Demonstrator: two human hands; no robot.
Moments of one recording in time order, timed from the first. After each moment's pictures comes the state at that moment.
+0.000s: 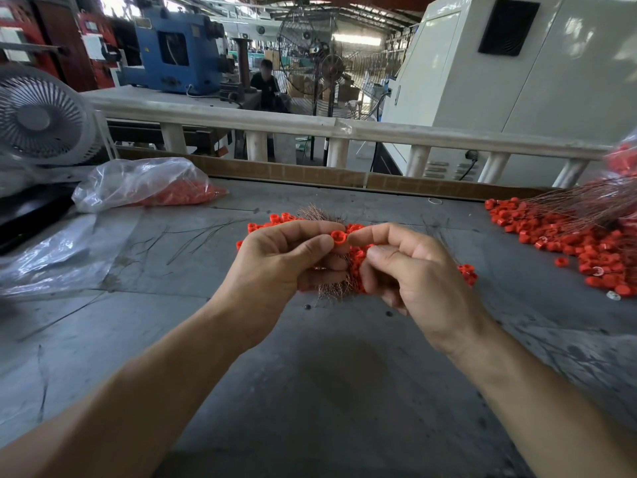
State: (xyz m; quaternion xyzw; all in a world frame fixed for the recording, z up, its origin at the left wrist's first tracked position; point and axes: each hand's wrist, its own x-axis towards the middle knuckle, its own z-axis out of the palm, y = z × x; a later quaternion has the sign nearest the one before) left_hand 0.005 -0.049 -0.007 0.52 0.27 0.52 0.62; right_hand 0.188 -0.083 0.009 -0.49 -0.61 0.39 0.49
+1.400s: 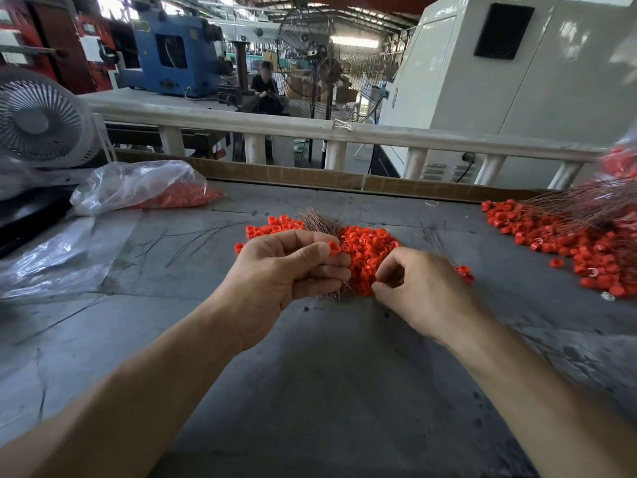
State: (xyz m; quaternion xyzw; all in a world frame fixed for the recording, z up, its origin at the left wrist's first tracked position) left_hand 0.001 -0.047 -0.006 0.48 0.28 0.48 0.67; right_hand 0.218 -0.061 -0.015 -0.69 -0.67 0.07 0.26
